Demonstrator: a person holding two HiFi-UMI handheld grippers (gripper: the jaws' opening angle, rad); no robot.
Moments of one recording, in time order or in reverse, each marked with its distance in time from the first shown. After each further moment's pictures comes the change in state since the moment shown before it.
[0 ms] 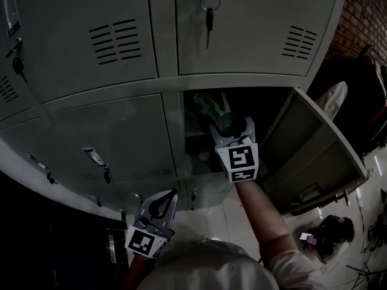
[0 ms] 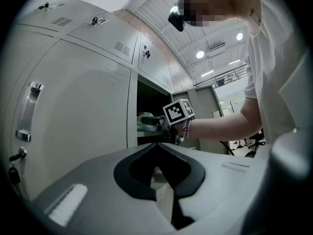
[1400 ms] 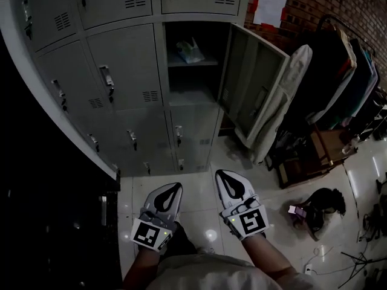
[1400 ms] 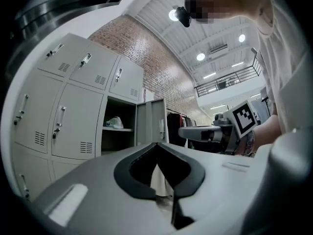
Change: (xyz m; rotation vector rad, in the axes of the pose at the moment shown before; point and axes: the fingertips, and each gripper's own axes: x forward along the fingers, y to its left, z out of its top) left arm -0.188 -0.284 0.008 -0.038 -0.020 0.045; right arm -0.487 0.155 0.008 0.214 -0.004 0.196
